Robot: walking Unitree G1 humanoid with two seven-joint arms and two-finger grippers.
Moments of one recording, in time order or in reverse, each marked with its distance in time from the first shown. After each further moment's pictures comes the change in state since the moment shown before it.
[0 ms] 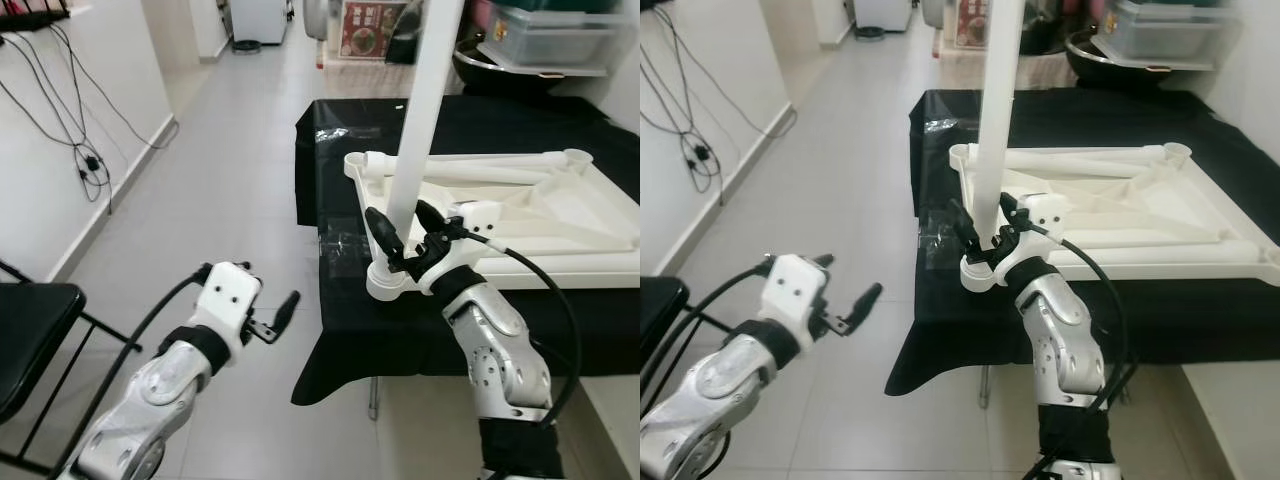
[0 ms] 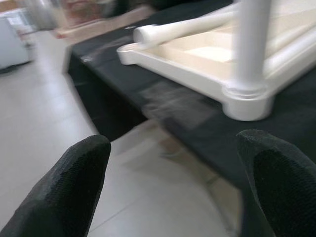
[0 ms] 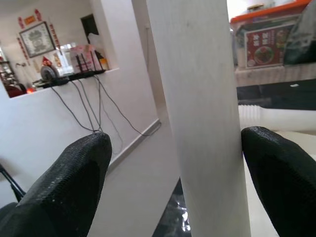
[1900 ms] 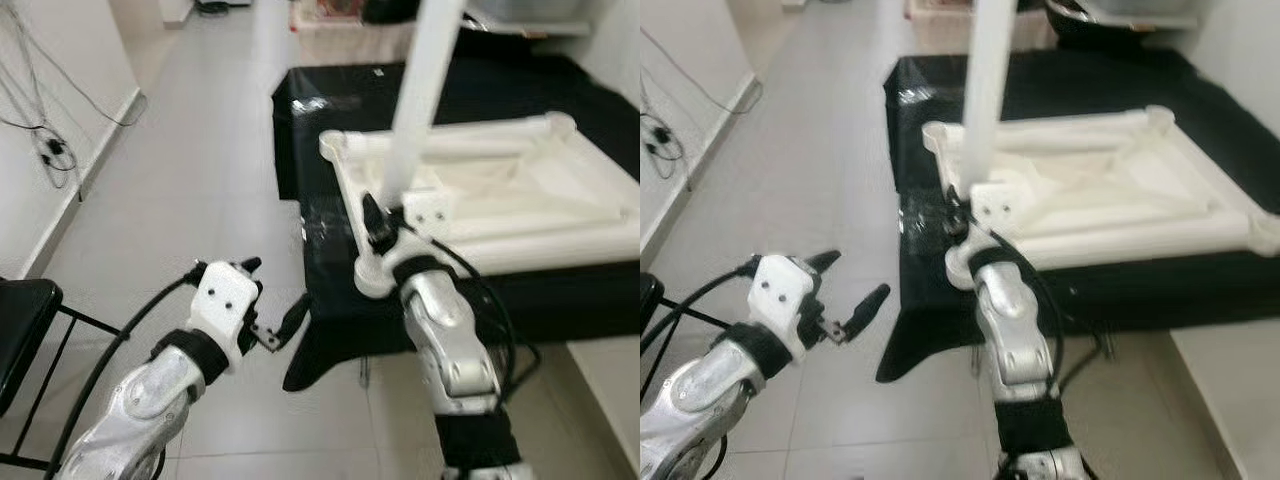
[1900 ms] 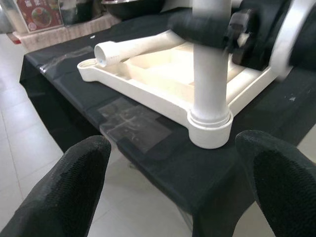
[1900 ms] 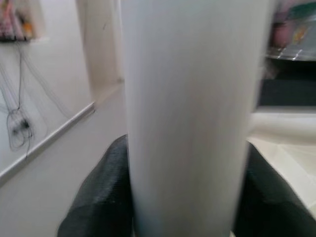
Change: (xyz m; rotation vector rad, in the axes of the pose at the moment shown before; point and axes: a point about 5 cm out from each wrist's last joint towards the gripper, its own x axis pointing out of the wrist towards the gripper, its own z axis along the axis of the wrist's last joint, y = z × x) left arm -0.019 -0.002 0.028 0.010 -0.073 -0.068; right arm 0.032 0.047 -0.028 -0.151 0.086 -0.176
